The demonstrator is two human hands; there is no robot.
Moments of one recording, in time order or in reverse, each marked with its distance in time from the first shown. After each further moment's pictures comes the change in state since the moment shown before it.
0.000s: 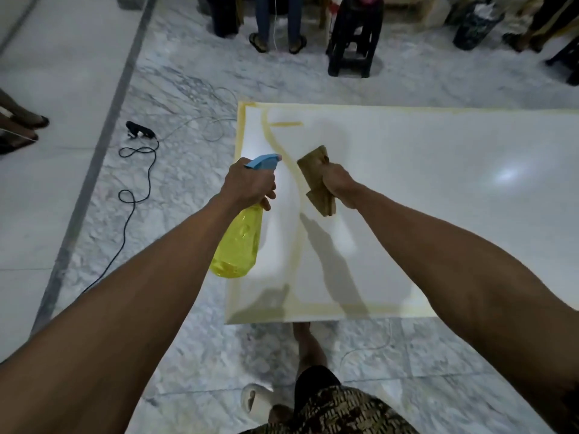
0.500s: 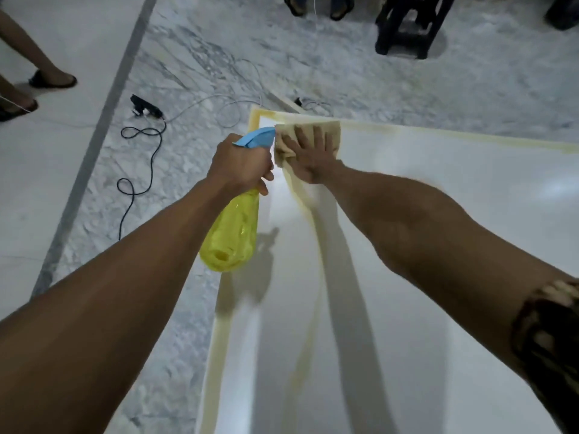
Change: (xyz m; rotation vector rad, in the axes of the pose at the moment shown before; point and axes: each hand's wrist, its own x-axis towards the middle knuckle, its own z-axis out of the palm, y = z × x) left_hand 0.239 0.024 -0.031 -0.005 0.169 -0.173; right_hand 0.334 -0.047 0.056 -1.084 -0.026 -0.441
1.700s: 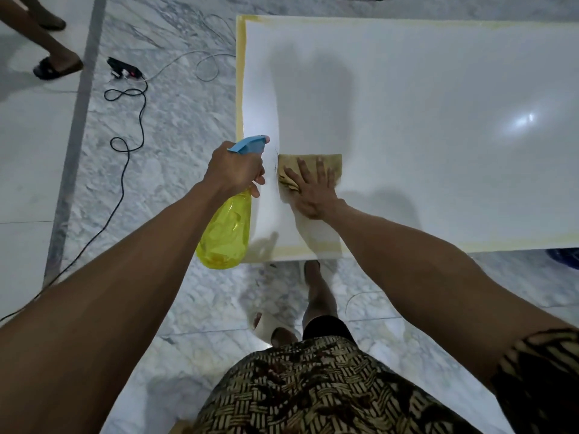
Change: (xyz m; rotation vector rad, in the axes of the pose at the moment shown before) left_hand -0.256 -0.170 -0.030 0.019 -0.190 0.052; right_hand -0.370 -0.135 0.134 0.116 -0.158 0.163
